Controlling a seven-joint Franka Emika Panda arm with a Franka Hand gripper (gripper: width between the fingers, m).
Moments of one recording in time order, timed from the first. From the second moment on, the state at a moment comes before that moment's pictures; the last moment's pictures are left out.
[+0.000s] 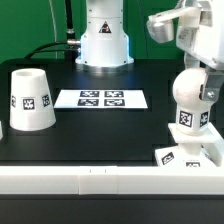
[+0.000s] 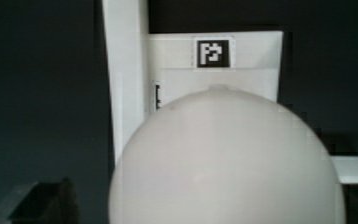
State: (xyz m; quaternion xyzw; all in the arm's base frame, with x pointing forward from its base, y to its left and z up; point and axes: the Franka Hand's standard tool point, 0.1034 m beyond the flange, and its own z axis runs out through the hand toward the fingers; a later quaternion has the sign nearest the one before) arm 0.637 0.091 0.122 0.69 0.72 0.01 0.05
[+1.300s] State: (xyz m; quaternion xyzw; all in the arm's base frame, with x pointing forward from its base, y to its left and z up) arm 0.634 0.083 0.119 0.80 0.60 0.02 0.03
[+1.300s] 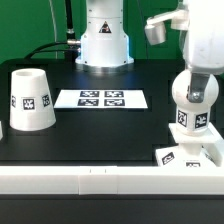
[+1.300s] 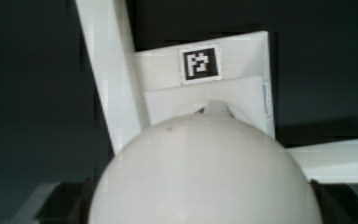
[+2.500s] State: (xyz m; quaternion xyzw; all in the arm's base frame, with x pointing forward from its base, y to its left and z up) arm 0.635 0.083 0.121 0.99 0.14 0.03 0.00
